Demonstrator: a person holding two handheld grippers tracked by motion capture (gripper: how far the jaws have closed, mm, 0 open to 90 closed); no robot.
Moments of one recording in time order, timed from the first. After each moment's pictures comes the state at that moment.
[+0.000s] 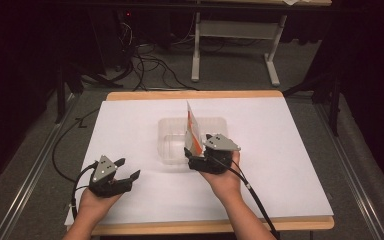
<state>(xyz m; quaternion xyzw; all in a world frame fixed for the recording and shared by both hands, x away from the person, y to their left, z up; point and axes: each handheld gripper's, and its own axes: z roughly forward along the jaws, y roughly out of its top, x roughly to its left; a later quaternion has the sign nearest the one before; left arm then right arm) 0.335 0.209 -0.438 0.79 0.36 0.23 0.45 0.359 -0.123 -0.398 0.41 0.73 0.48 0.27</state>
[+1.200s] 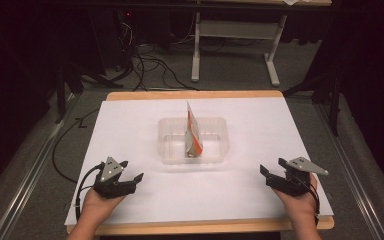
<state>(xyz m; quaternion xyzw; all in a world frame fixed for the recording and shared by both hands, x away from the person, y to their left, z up) 0.337 0.197 -0.448 0.81 0.36 0.22 0.41 0.302 -0.319 -0.435 0.53 0.69 0.41 0.27</state>
